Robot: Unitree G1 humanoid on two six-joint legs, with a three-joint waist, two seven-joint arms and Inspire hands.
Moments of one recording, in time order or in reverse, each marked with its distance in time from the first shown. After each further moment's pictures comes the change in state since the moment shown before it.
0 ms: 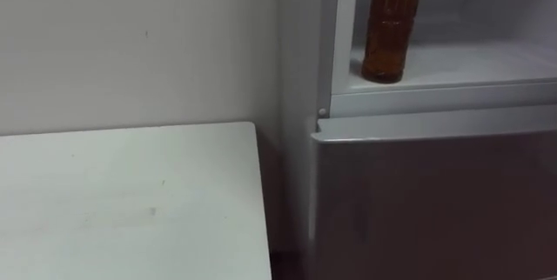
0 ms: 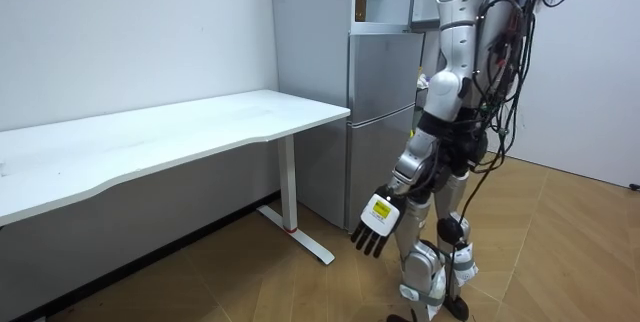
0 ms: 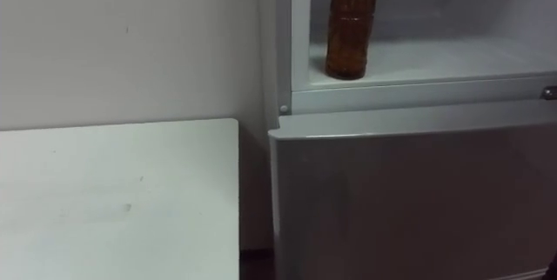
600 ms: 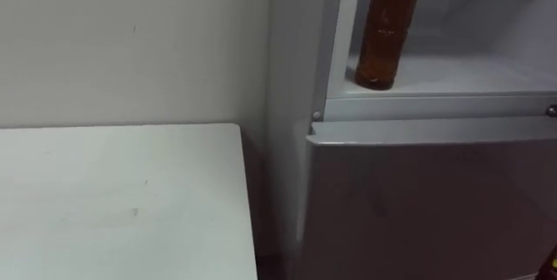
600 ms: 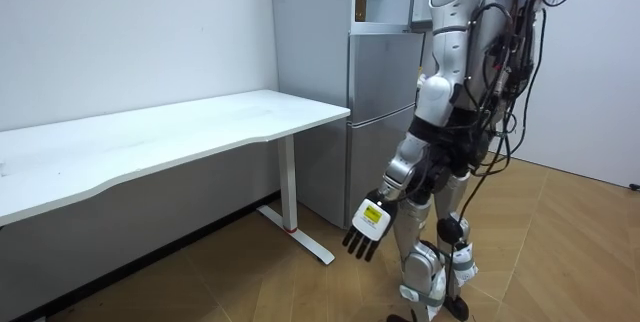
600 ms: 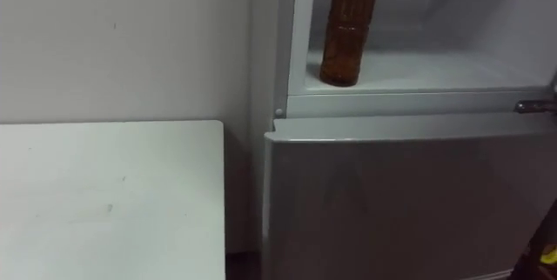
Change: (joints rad) left arm -0.002 0.047 0.143 0.015 0.022 0.012 -0.041; right arm 0.050 -0.085 -0.268 -0.200 -0.039 0.010 -0.133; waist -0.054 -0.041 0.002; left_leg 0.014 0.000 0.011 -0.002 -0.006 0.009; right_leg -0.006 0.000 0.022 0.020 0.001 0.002
